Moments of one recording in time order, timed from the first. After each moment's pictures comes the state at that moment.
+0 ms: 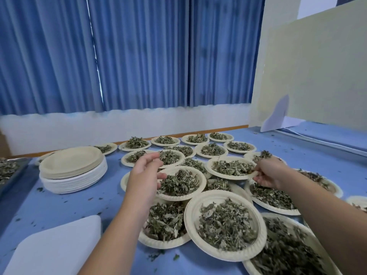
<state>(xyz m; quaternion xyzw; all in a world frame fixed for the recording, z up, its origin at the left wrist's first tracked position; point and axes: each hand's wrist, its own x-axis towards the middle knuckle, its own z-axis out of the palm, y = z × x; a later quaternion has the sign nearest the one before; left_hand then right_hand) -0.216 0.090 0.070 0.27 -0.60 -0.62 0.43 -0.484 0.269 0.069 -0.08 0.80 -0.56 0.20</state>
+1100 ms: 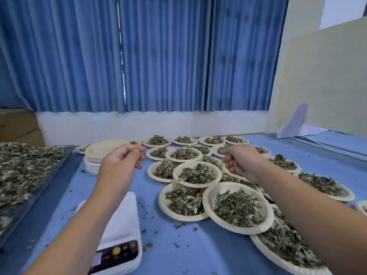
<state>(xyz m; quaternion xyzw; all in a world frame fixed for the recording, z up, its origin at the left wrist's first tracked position) -0.103 0.080 0.089 0.27 -0.65 -0.49 0.52 -0.349 0.224 0.114 -0.25 0.72 -0.60 0.23</state>
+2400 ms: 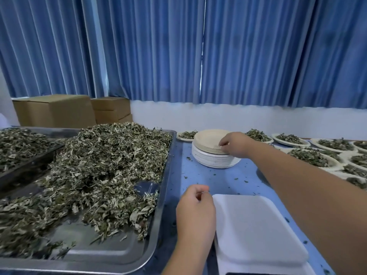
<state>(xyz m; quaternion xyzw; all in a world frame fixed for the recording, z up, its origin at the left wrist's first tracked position) 0.008 0.009 0.000 0.49 -0.55 -0.49 0.48 -0.194 -0.098 0.084 -0.65 0.75 -0.13 -0.01</state>
